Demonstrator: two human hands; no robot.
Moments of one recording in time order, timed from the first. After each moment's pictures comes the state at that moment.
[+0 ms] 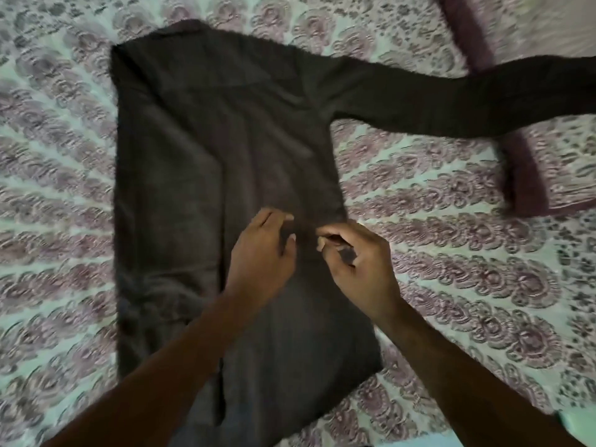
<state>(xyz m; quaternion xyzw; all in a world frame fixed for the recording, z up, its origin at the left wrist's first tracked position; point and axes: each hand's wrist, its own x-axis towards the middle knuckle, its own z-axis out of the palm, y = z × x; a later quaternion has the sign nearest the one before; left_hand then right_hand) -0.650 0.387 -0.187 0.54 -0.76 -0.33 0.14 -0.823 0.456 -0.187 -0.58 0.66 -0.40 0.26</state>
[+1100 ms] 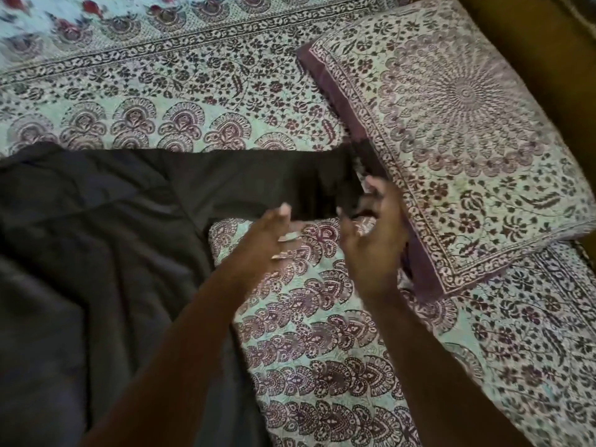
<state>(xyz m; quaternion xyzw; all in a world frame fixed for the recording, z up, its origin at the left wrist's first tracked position) -0.918 0.244 -0.178 0.50 -0.44 -0.74 0.08 -1.067 0.337 -0.180 -0.39 0.76 -0.51 0.05</state>
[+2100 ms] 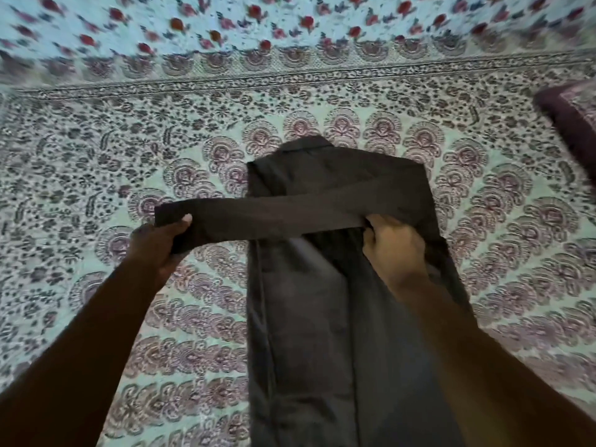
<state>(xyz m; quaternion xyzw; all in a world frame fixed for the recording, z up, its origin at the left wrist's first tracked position) -0.331 0.070 -0.187 0.69 -0.20 -0.57 0.39 -0.706 0.169 -0.193 -0.61 0.79 -0.11 0.04</state>
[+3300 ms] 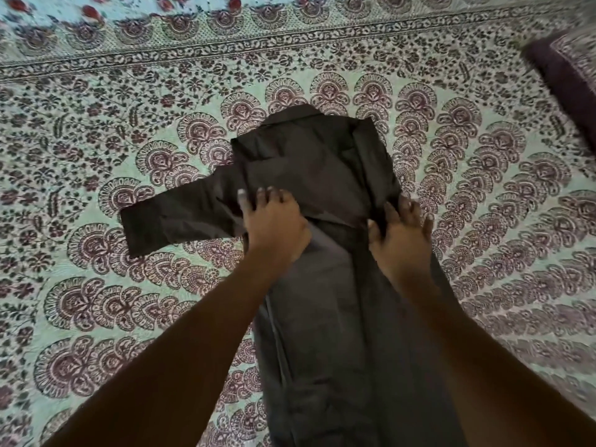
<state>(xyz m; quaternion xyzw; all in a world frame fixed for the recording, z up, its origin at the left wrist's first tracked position) -0.500 0.104 -0.221 0.57 -0.81 -0.11 -0.08 -0.701 0.208 -0.244 -0.50 0.86 -0.06 0.12</state>
